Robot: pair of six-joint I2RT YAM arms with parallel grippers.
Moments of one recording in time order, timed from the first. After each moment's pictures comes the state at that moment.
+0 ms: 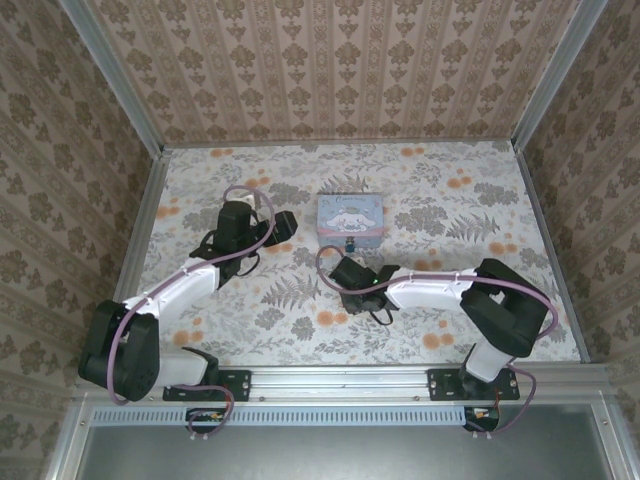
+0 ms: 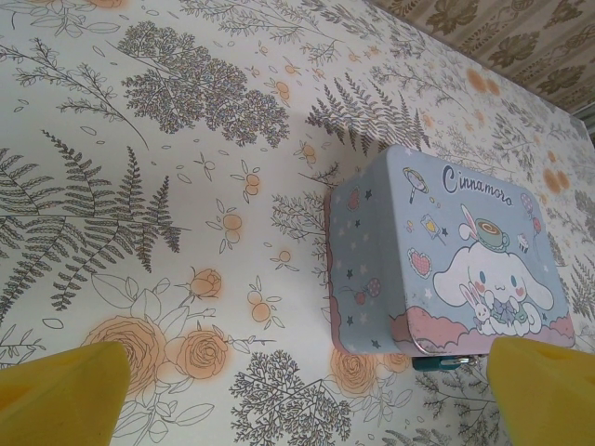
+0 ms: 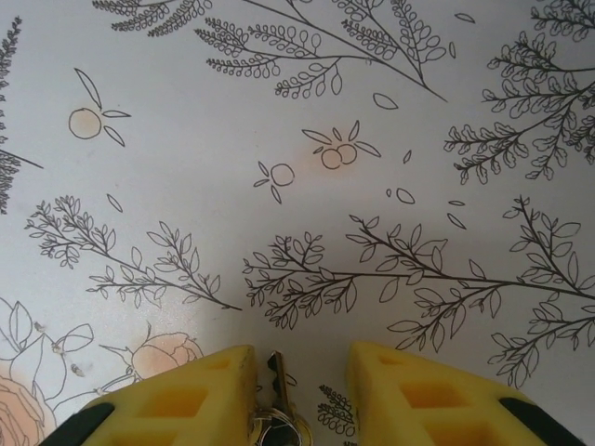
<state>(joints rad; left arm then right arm) -0.44 1.30 0.71 0.02 0.11 -0.61 0.91 1.64 0.84 -0.41 0.21 0.58</state>
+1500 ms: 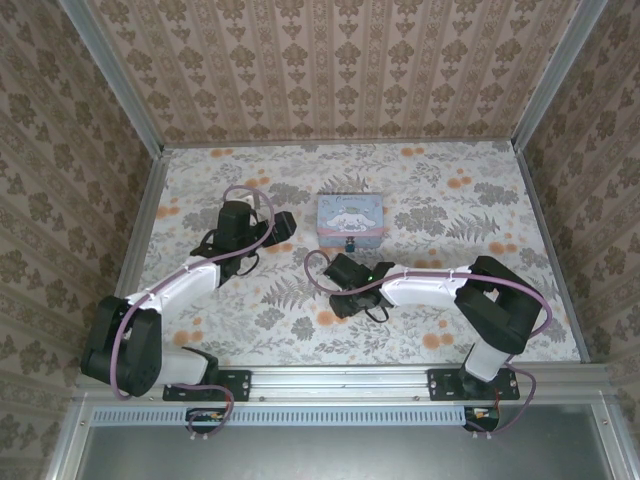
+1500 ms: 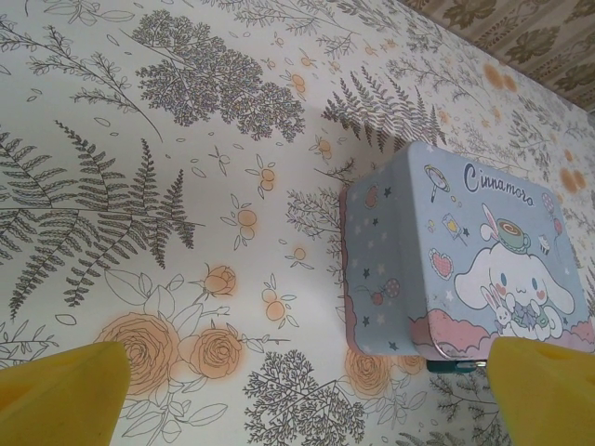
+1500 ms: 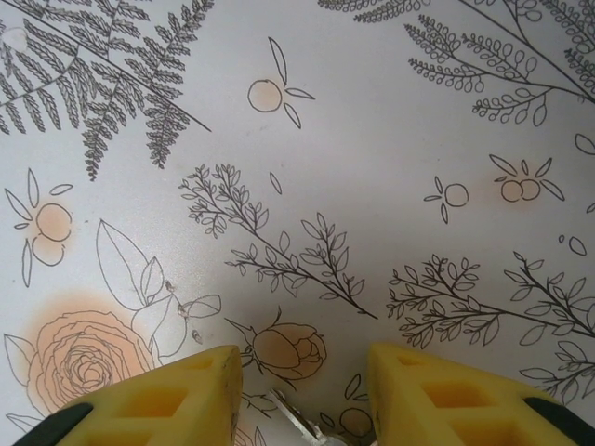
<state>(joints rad) -0.42 1.32 0.71 0.02 0.12 -0.61 0.92 1.68 0.89 -0.40 0.07 0.39</state>
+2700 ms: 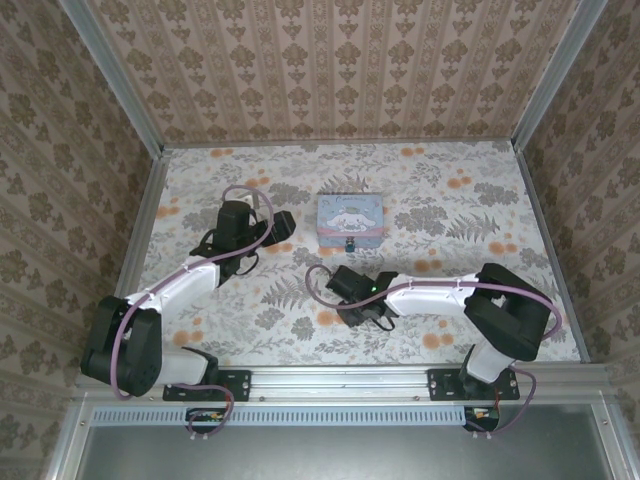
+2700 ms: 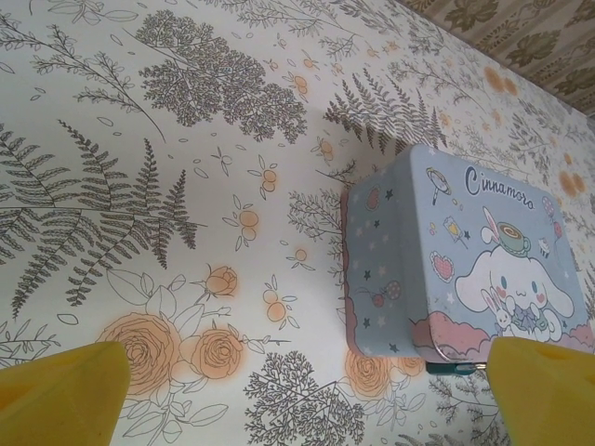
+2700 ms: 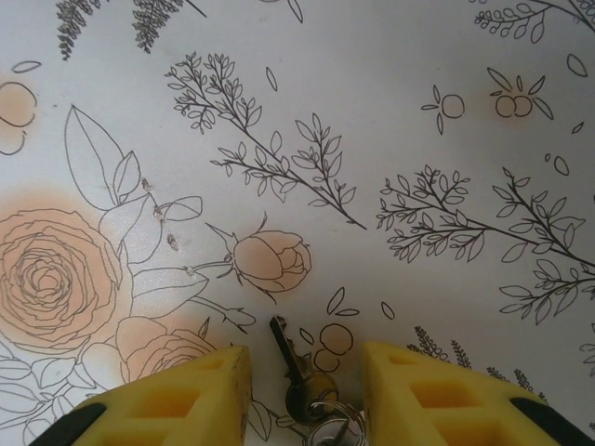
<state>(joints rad) -0.42 1.32 0.71 0.02 0.12 -0.62 0.98 1.63 0.84 -0.45 0.15 0.34</state>
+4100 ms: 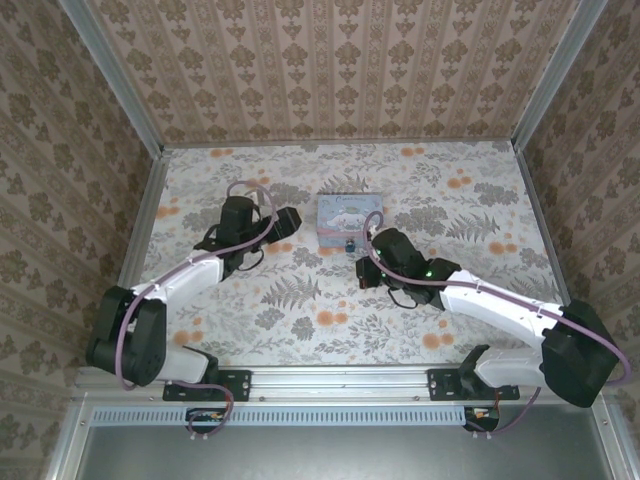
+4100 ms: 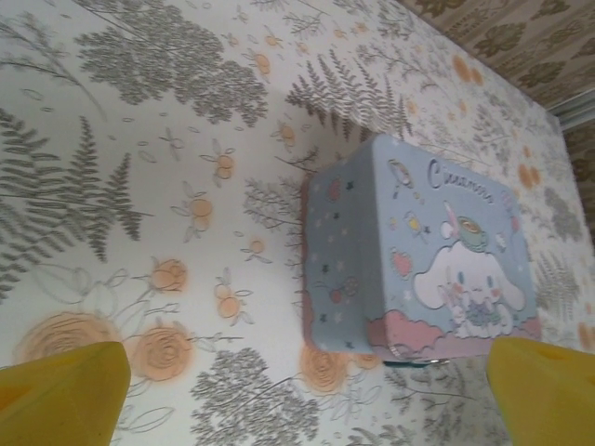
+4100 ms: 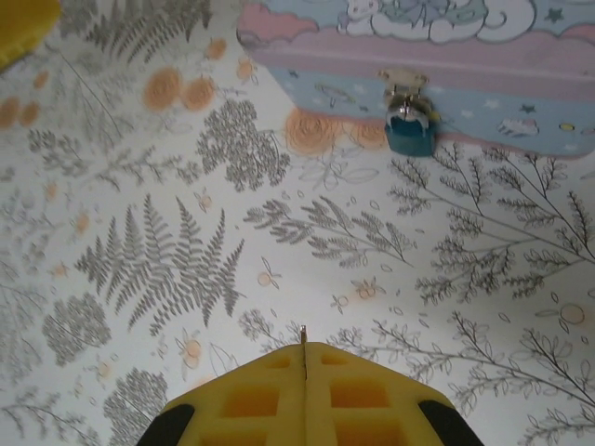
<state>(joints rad) -0.43 1.39 0.76 0.04 0.22 -0.70 0.73 1.24 0.75 -0.27 0.01 0.56</state>
